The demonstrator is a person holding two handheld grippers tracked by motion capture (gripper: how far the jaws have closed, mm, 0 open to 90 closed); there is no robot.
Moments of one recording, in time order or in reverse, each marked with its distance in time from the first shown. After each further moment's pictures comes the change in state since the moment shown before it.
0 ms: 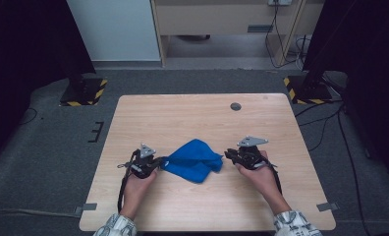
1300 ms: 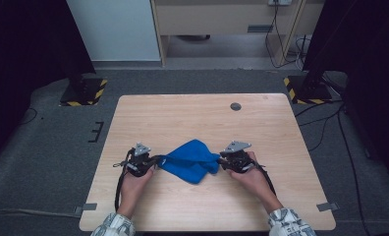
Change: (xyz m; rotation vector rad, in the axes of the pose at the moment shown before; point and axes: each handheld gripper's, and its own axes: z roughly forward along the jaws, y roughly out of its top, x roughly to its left) left arm 0.012 -0.001 -0.004 -0.030 -0.015 -0.046; right arm 0.019 -0.005 0.037 0.061 0.006 -0.169
